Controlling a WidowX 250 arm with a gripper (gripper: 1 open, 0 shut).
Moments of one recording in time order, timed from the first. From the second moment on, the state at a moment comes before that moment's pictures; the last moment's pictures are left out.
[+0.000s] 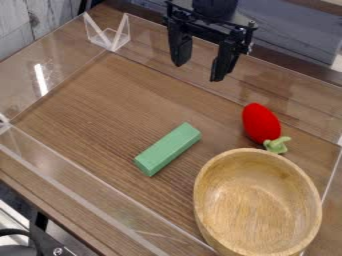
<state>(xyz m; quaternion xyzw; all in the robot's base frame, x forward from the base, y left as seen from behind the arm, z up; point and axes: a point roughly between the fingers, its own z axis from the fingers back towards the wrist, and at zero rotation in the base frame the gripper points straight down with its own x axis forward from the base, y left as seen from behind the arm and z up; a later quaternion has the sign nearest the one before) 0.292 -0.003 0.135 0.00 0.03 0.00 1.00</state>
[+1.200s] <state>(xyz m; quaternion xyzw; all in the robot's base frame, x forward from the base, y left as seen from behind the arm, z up) 0.237 0.022 0.051 -0.04 0.02 -0.08 1.00</state>
